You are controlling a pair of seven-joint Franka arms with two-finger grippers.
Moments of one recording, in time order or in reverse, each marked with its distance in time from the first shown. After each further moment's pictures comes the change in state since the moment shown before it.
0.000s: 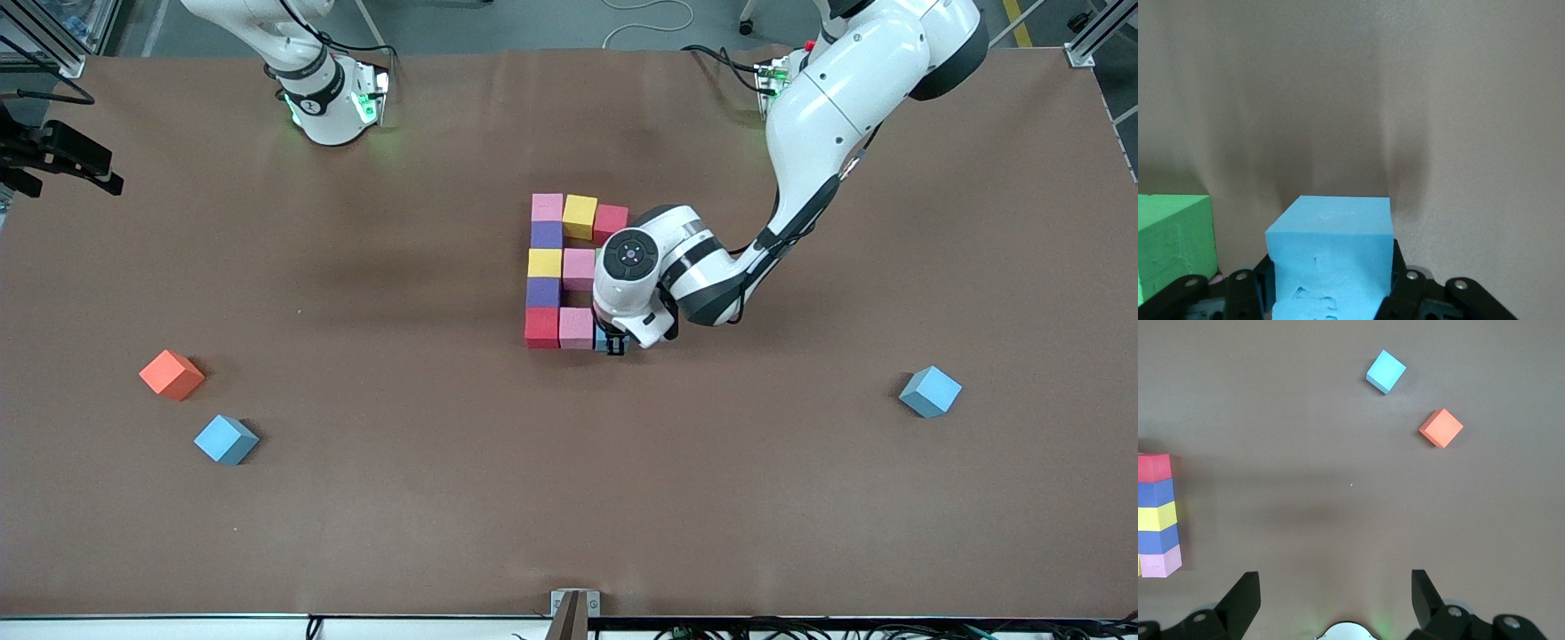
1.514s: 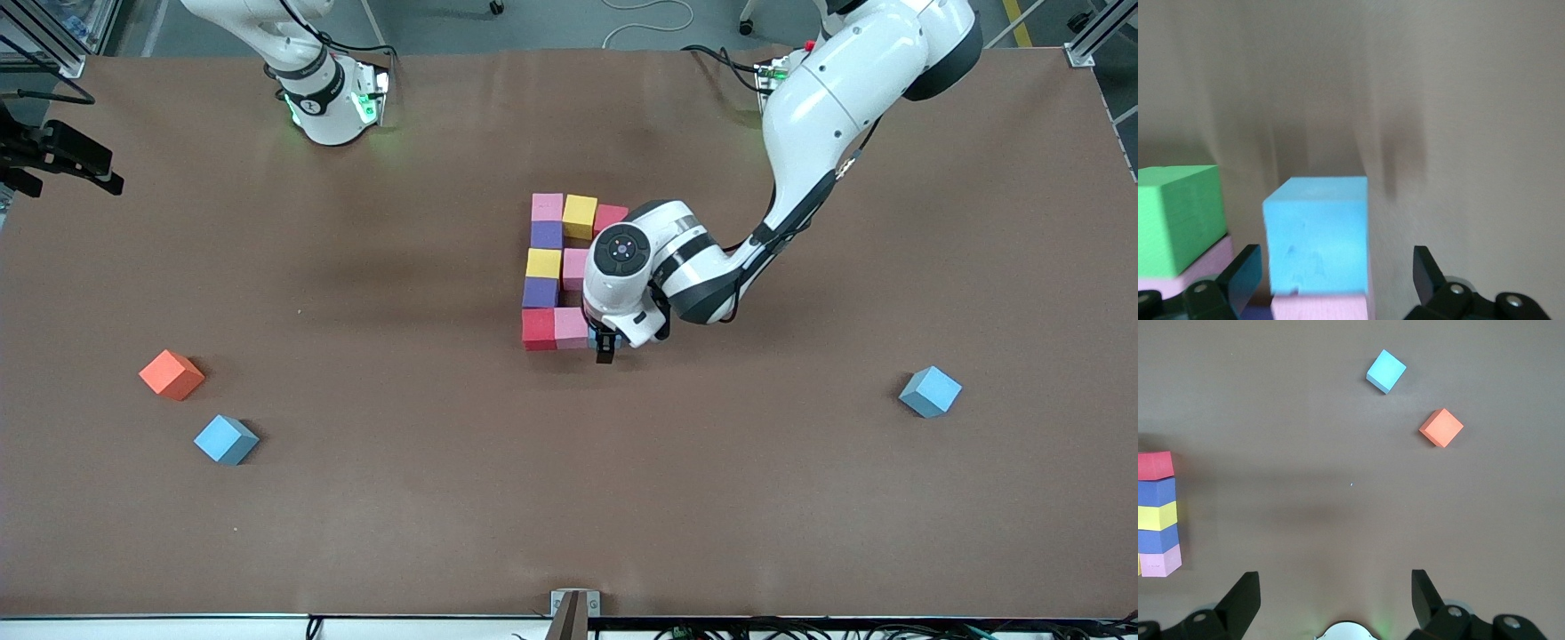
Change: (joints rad) left arm 0.001 -0.015 -0.051 0.086 -0.007 -0.096 0.040; right arm 0.000 0.000 0.000 0.000 0.000 -0.001 -0.001
